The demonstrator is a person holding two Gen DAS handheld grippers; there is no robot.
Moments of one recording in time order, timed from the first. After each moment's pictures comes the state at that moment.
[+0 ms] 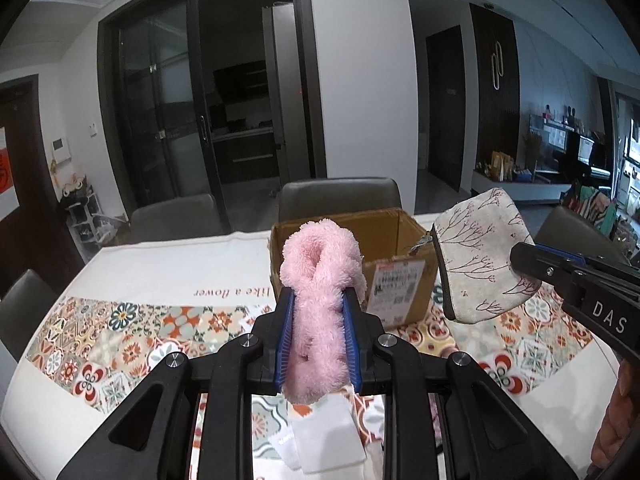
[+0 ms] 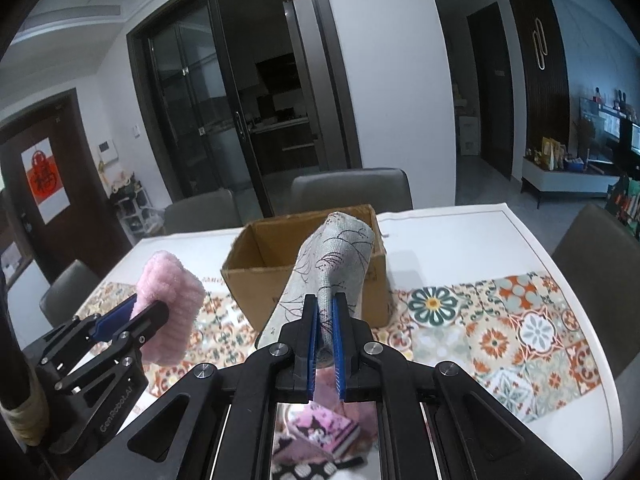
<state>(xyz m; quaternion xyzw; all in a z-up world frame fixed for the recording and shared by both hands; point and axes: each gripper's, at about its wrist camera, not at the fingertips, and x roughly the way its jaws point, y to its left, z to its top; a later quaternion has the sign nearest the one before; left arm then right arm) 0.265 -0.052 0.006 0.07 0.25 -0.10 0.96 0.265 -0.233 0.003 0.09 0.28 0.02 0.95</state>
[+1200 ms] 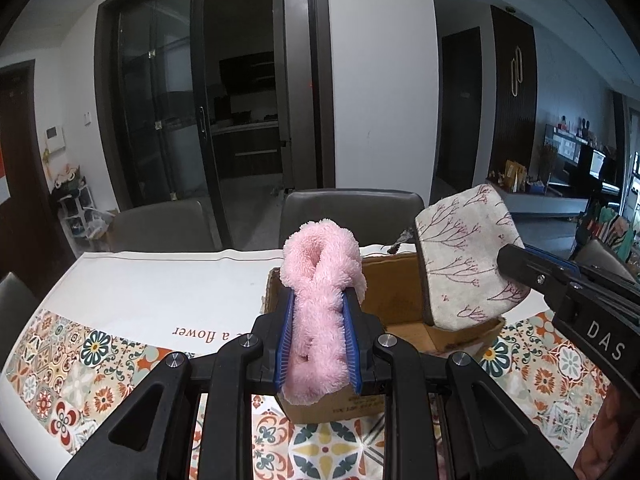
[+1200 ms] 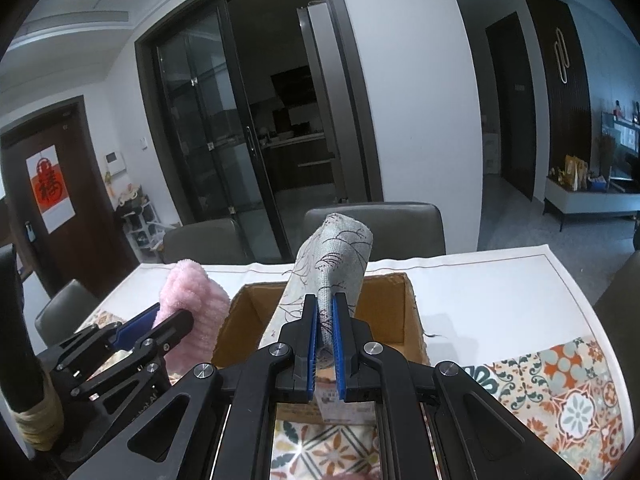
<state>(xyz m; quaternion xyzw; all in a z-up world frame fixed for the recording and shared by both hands) 0.410 -0.065 -0.003 0.05 0.27 -0.09 0.96 0.396 -0.236 0.008 0.08 0.26 0.04 0.96</state>
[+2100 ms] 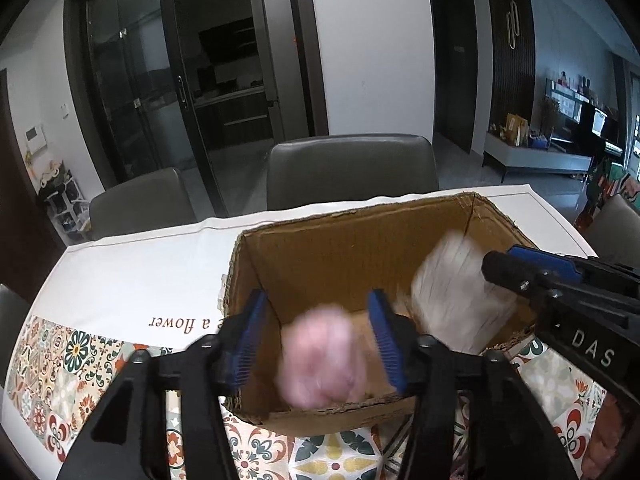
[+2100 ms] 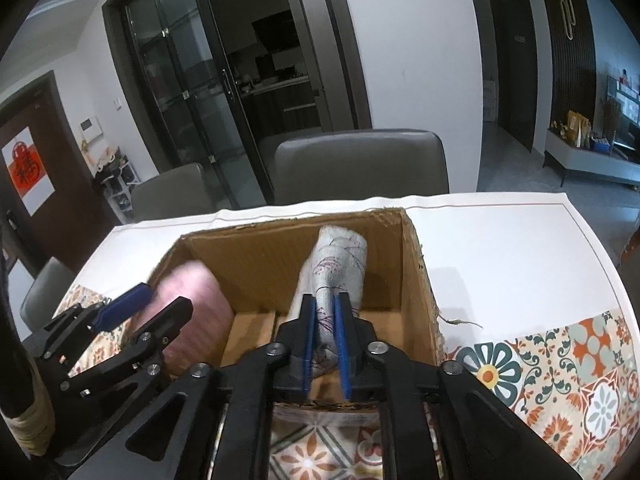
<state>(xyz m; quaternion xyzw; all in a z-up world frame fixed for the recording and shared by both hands) 0.464 -0.088 -0.060 0.09 0.32 -0.09 0.94 0.469 -0.247 -0.061 0.09 0.36 0.04 0.93</state>
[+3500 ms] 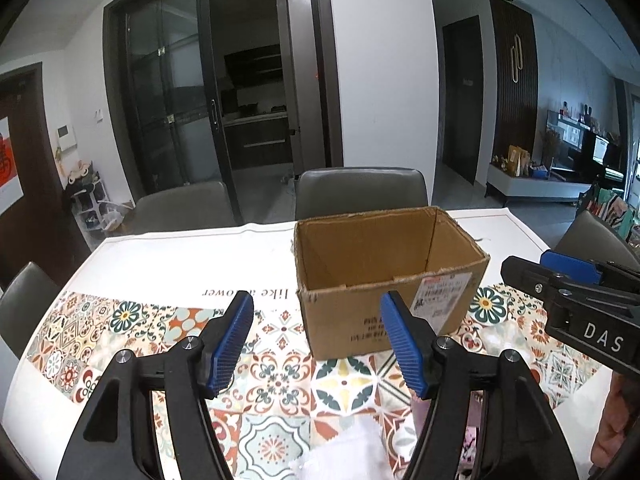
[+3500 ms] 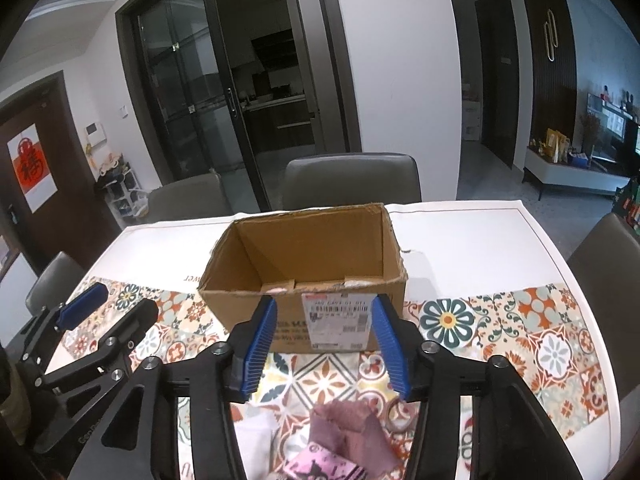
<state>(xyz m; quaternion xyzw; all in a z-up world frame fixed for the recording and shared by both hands) 0.324 -0.033 -0.005 0.06 0.28 -0.07 0.95 0.340 -0.225 -0.006 0.07 0.33 0.01 0.94</state>
